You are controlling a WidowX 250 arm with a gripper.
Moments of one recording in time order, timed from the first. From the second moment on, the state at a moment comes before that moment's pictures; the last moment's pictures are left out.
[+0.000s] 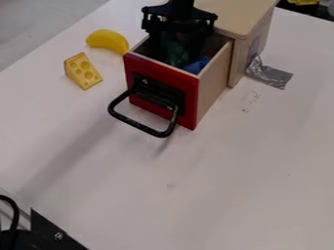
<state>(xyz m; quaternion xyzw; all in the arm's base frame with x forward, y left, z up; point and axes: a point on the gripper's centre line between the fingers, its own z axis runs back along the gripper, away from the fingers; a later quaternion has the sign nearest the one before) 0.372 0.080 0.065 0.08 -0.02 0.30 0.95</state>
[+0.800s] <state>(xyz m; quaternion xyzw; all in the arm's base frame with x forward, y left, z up) 0.369 0.091 0.059 0.07 0.00 0.32 0.95</state>
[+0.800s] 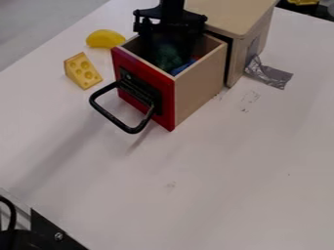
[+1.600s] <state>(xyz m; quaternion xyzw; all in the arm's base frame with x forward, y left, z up) 0.342 0.068 0.155 -0.02 -0.03 0.28 0.96</state>
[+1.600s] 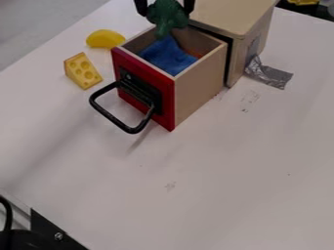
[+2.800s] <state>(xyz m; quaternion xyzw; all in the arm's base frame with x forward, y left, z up) 0.225 -0.020 0.136 0.00 -0.01 0.10 0.99</state>
